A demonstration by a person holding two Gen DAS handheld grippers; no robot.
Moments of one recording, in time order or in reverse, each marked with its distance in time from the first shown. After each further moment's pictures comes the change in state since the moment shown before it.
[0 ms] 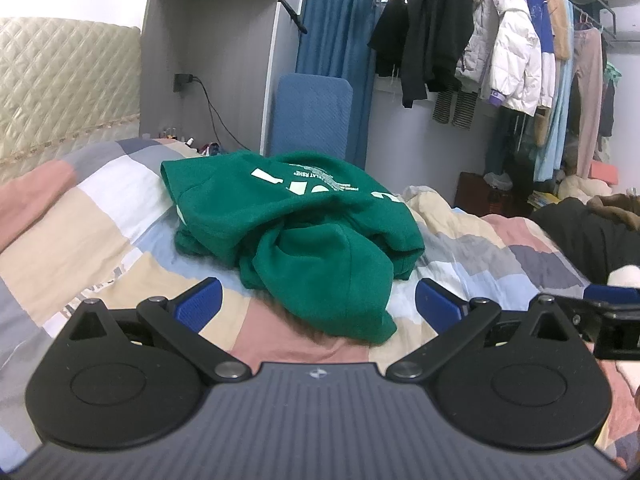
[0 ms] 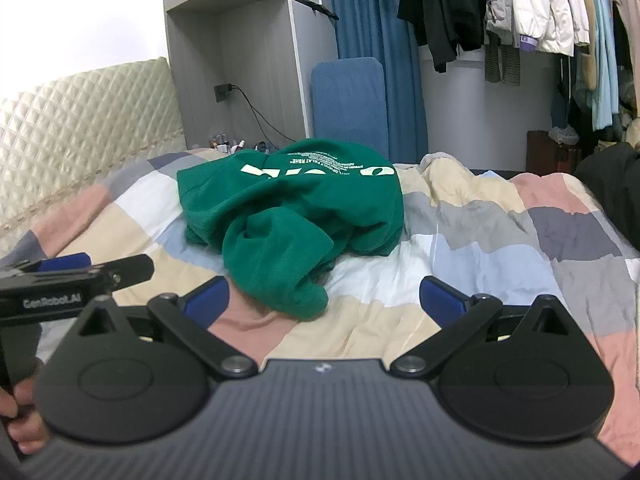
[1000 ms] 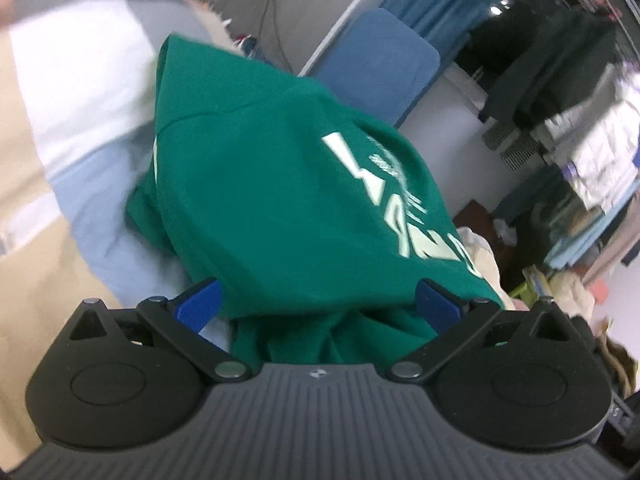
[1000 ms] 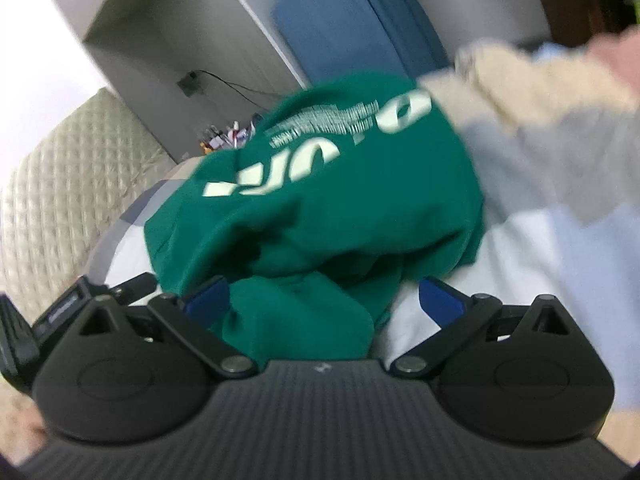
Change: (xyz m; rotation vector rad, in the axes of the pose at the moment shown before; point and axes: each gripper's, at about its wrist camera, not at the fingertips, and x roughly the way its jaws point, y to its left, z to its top) left arm 0.310 0.158 0.061 -0.489 0.207 -0.094; right arm 0.276 -0.067 0.050 0.455 0.222 0.193
